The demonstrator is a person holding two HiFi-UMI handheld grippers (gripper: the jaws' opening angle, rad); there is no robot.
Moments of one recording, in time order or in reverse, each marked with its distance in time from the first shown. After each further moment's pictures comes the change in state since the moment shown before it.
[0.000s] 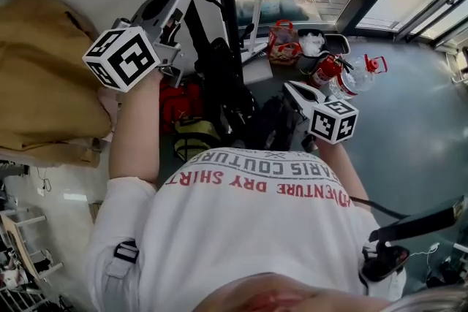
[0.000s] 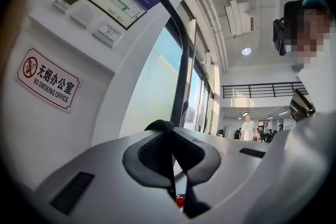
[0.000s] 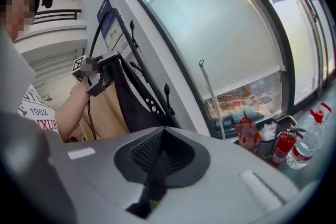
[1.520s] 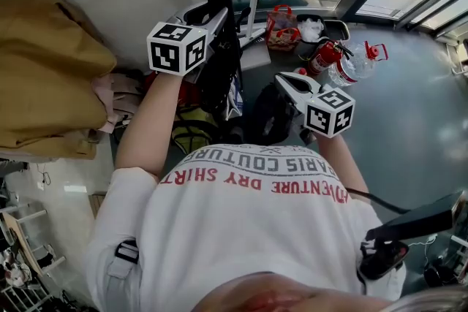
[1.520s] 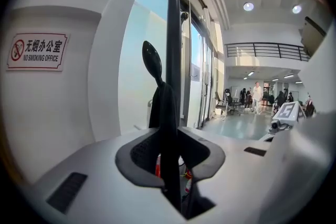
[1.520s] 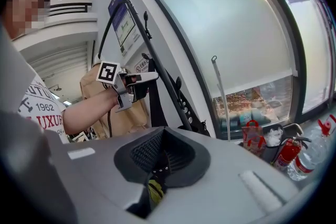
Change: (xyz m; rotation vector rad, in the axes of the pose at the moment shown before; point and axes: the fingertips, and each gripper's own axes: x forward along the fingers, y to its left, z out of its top) left arm 0.036 0.023 -0.171 0.175 0.387 0.105; right arm 0.006 0.020 -0.015 -0.094 0.054 0.073
